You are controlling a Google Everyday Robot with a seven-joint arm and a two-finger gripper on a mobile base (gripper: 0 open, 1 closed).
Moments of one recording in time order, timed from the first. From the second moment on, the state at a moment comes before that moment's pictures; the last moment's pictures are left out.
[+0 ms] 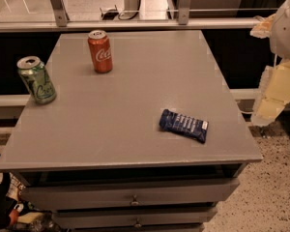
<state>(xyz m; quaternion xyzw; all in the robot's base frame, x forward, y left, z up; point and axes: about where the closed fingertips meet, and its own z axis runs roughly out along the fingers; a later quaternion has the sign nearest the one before) 0.438 -0.212 0.992 -0.60 0.78 -0.05 0.18</state>
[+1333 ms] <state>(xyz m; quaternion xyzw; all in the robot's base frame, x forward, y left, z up) 0.437 -0.189 0.885 -0.53 0.76 0.16 0.34</state>
